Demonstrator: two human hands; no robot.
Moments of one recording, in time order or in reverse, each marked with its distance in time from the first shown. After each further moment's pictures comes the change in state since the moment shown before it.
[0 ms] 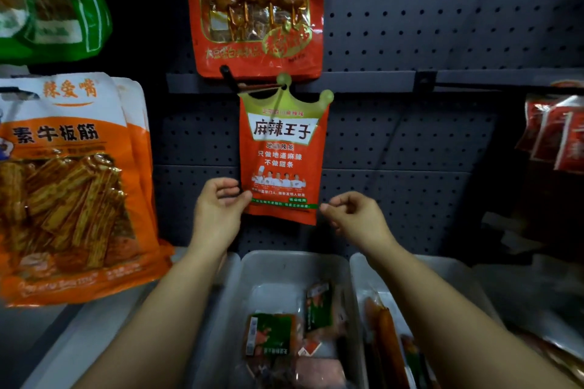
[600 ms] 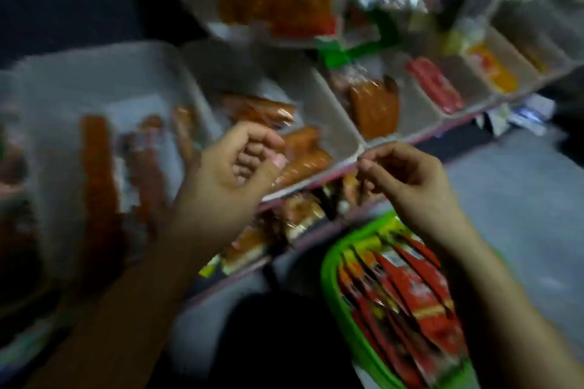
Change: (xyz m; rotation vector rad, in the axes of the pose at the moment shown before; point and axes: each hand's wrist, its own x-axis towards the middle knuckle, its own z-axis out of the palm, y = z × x) left_hand -0.371 0.029 0.165 -0.176 -1.072 0.063; right_hand -0.350 0.094 -0.315 -0.274 0.390 0.173
